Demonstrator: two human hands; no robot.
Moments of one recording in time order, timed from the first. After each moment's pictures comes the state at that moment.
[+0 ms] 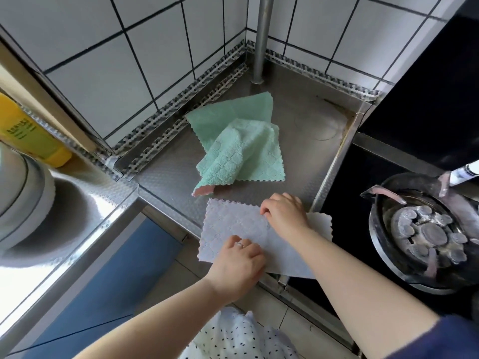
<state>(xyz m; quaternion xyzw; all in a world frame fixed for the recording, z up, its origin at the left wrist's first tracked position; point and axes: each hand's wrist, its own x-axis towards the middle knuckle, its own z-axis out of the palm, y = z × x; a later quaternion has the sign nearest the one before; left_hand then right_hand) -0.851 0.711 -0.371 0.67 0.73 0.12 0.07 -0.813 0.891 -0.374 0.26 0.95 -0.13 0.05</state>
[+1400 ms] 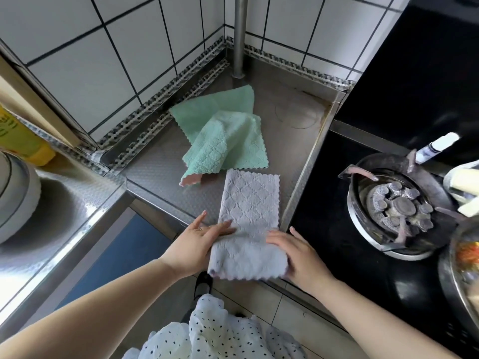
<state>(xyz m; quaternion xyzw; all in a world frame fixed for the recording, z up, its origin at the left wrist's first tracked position) -0.900 0.664 -0.385 0.67 0.71 0.18 0.10 -0.675 0.829 -0.376 0.20 0.92 -0.33 -0.03</state>
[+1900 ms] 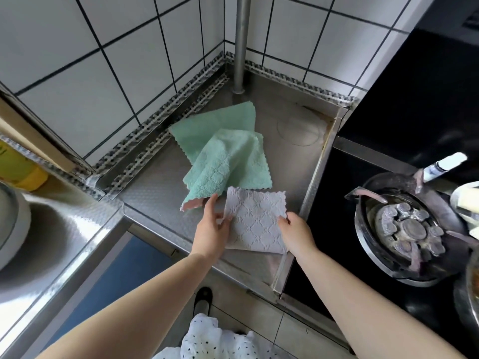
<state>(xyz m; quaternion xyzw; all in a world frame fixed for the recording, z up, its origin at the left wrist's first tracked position) -0.917 0.749 -0.385 0.22 0.80 0.47 0.30 -0.780 0.885 -0.369 0.55 0.72 -0.42 -0.02</state>
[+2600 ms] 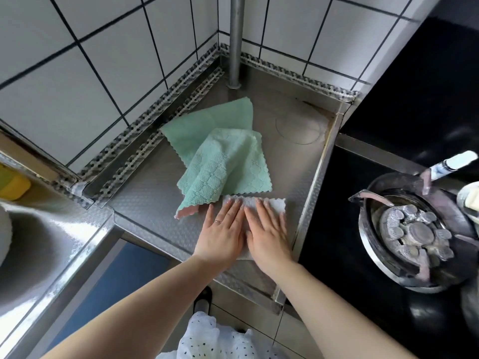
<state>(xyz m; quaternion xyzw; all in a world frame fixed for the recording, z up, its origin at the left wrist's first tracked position) -0.918 0.767 -0.388 0.58 0.81 0.06 0.09 -0.808 0.853 -0.388 0.33 0.93 -0.14 0.02</state>
